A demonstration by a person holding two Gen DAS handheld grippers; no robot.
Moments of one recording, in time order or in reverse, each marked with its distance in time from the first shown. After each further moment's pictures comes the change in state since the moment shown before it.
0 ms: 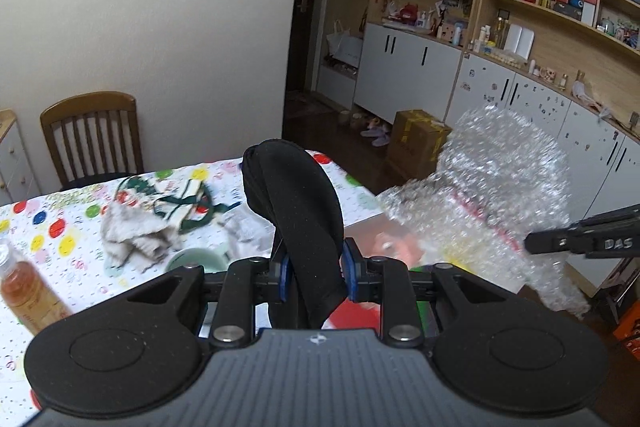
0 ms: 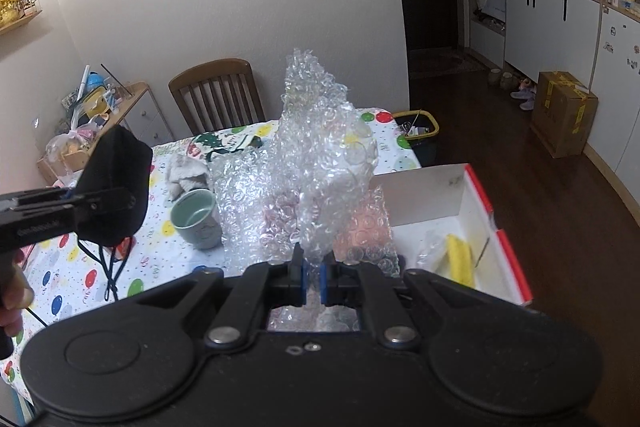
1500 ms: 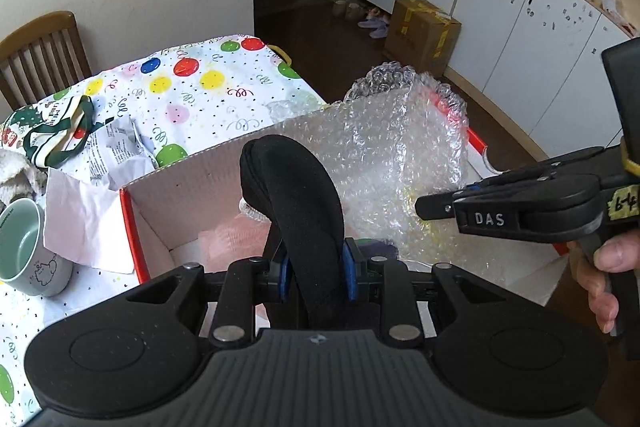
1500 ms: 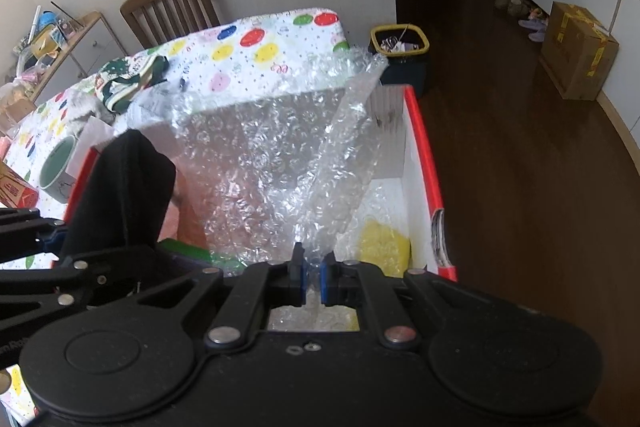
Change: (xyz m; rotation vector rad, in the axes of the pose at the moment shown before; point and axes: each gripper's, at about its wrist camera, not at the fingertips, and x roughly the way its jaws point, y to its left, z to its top) left arm 0.200 -0.139 -0.011 0.011 0.347 0.035; right arm 0.166 -0.129 0.011 -0.006 0.278 0.001
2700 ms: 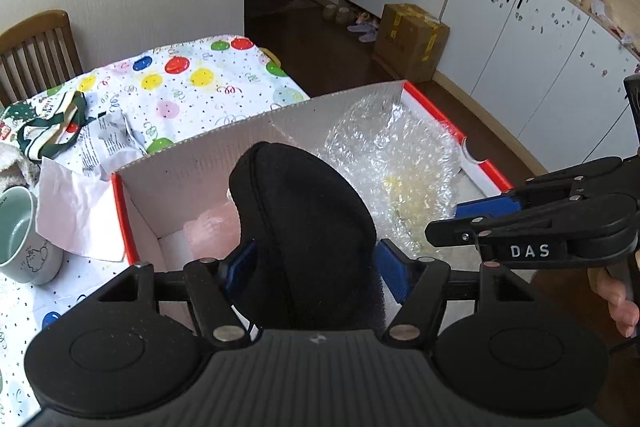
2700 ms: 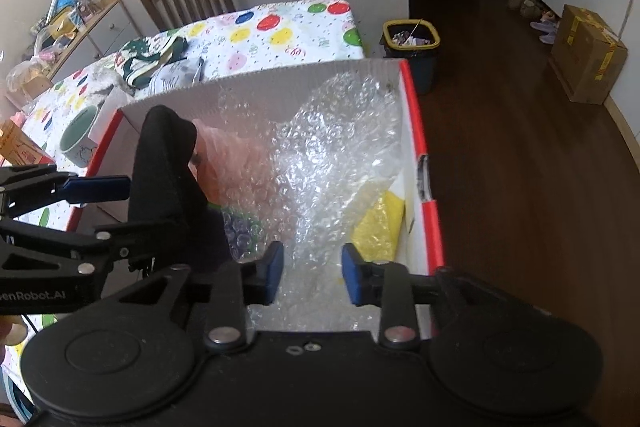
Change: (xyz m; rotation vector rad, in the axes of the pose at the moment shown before) left arm -0.007 -0.005 -0.012 -0.007 -0.015 -0.032; right arm -0.029 -0.004 -0.021 -0.051 0.014 0.029
